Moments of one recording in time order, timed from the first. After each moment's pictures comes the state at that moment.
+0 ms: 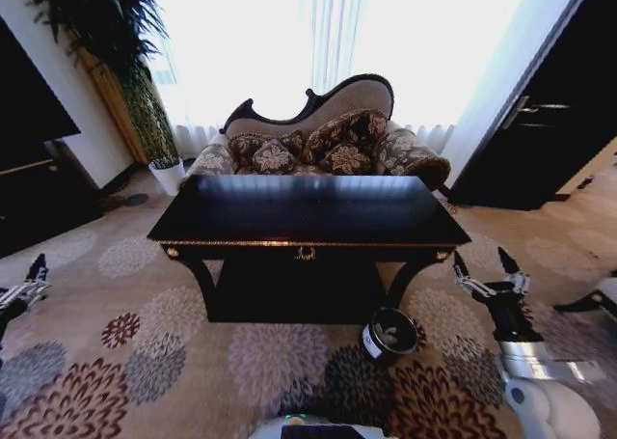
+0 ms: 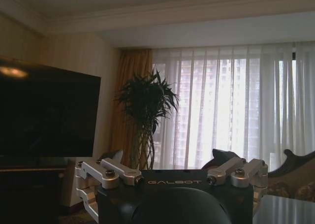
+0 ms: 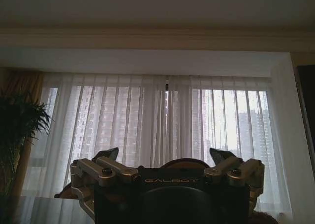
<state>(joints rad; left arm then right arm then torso) 1.75 -1.30 -1.47 -2.20 -0.87 0.03 0.20 -1.65 1.28 1.10 2.05 0.66 0.37 -0.41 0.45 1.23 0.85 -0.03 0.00</state>
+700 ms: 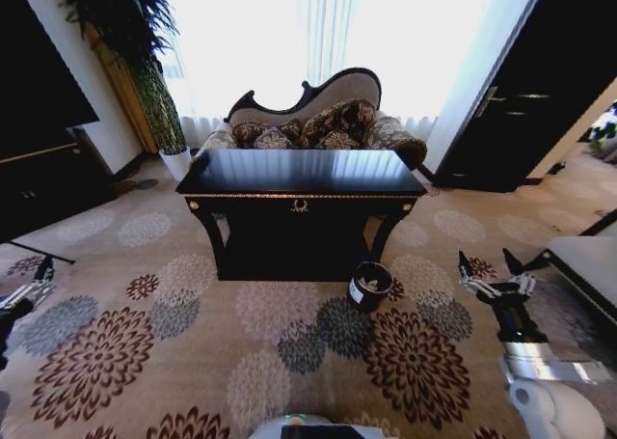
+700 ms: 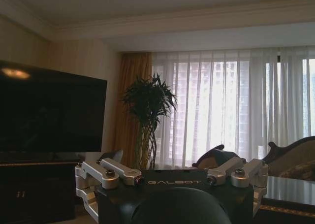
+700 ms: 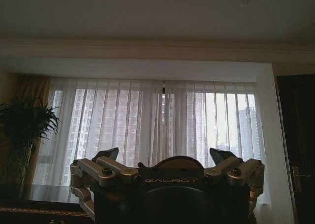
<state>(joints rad) 1.74 -1.29 -1.45 -2.18 -0.86 0.01 0.22 -1.64 1.27 1.10 2.04 0.66 0.36 -0.41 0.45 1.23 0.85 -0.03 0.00</state>
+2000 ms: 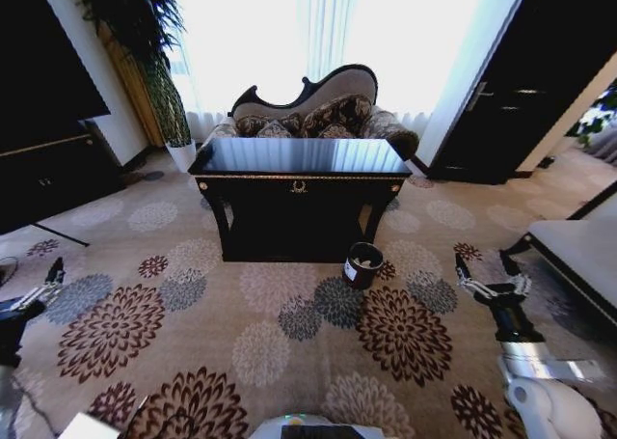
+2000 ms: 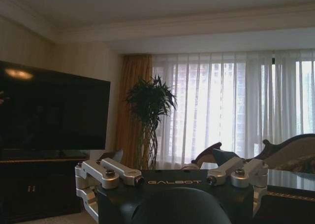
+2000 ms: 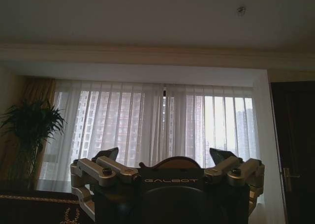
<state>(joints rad) 1.74 -1.30 -1.42 -2.16 -0.82 -0.01 0.23 -1.63 1.27 1.10 2.01 0.65 0.38 -0.44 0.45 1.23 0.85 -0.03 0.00</state>
